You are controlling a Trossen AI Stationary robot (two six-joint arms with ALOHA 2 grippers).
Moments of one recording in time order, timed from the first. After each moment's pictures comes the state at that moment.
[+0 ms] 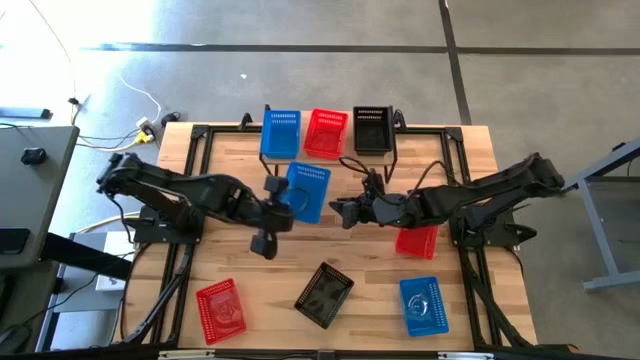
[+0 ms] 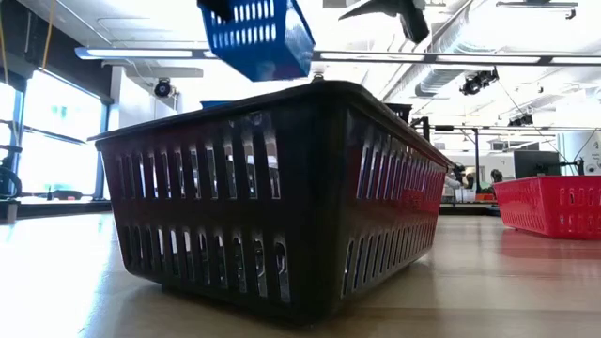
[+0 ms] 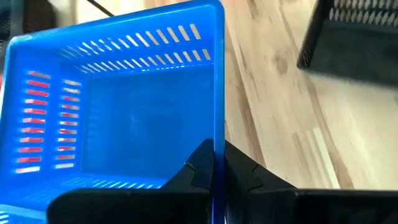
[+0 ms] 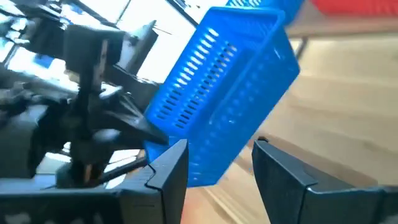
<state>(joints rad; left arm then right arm) -0.15 1.46 1.44 -1.01 -0.37 0.14 0.25 1.41 1.13 -0.15 0.55 1.12</state>
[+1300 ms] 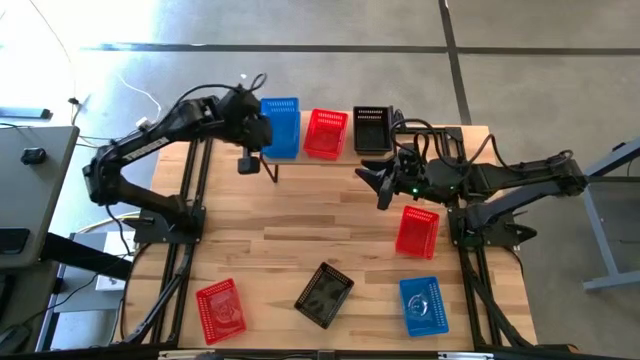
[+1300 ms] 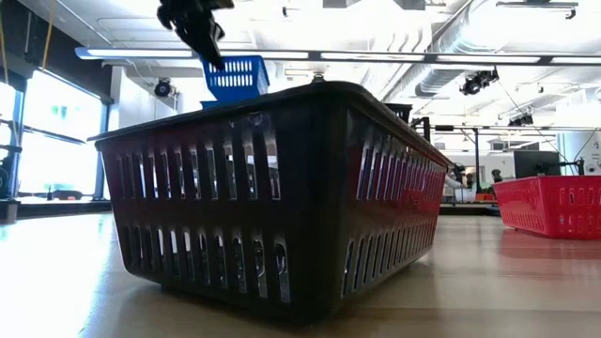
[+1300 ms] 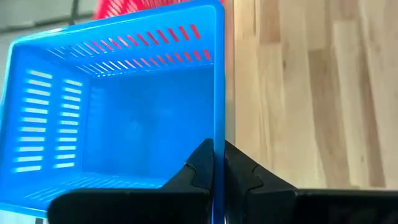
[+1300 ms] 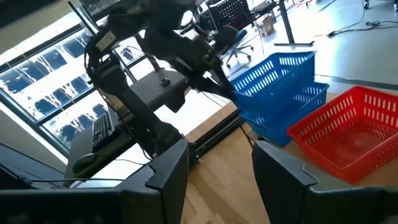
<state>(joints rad) 0.63 1.32 1.44 -1.06 0.03 0.56 0.18 1.13 1.13 -0.15 0.55 0.56</state>
